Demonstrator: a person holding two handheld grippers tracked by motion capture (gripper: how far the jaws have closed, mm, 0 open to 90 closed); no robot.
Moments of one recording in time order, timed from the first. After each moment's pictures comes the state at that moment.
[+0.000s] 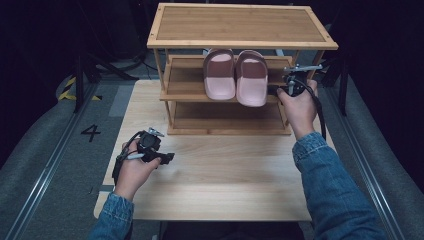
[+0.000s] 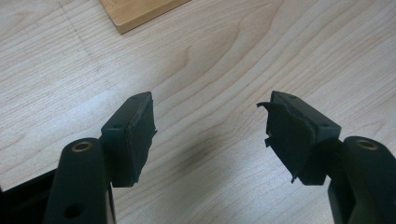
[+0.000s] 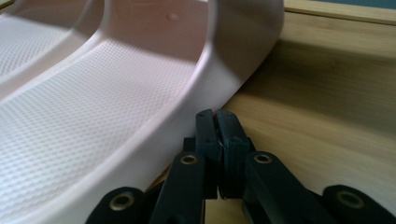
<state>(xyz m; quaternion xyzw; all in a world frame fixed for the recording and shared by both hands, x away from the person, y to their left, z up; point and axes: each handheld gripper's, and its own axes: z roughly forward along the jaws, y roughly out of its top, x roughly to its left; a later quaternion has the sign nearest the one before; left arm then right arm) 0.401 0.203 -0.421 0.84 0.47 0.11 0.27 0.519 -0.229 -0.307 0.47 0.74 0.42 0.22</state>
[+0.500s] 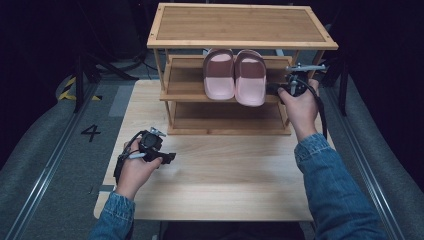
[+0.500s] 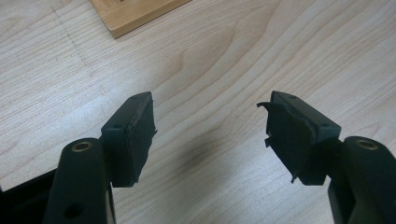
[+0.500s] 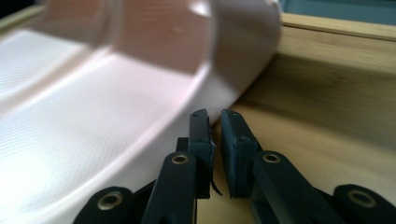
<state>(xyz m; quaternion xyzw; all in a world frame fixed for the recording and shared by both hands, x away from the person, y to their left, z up) 0.404 0.199 -0.422 0.84 0.46 0.10 0.27 0.510 -0.234 -0.303 0.45 0.74 0.45 0.21</state>
